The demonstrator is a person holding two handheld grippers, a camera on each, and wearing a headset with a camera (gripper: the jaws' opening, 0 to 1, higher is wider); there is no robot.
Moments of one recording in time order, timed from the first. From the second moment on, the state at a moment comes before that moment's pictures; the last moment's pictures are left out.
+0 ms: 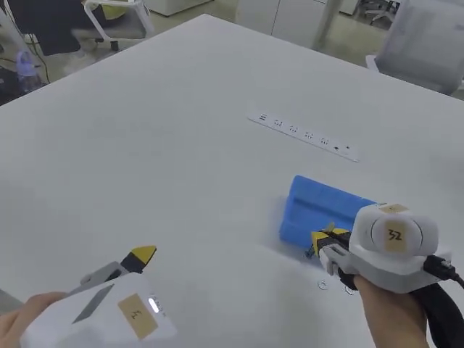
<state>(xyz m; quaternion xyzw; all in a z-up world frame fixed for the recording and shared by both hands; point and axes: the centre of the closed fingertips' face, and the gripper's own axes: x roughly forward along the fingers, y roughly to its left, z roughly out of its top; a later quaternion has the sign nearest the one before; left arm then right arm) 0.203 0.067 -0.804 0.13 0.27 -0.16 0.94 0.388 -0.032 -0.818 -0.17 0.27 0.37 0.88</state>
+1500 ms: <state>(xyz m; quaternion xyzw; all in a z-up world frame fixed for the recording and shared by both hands) 0.203 0.068 -0.803 0.14 0.27 -0.16 0.94 0.367 -0.038 -0.755 -0.09 0.27 0.40 0.87</state>
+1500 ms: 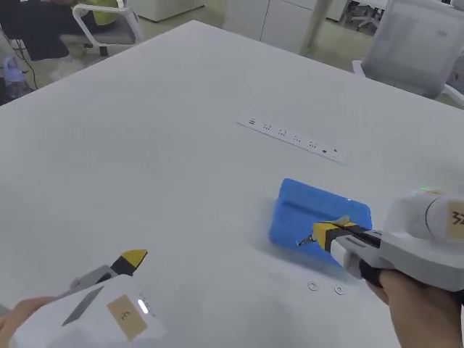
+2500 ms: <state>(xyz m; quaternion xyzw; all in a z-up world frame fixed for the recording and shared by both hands) 0.201 0.068 -0.809 0.14 0.29 -0.16 0.93 0.417 -0.053 -0.793 -0.13 0.30 0.36 0.87</state>
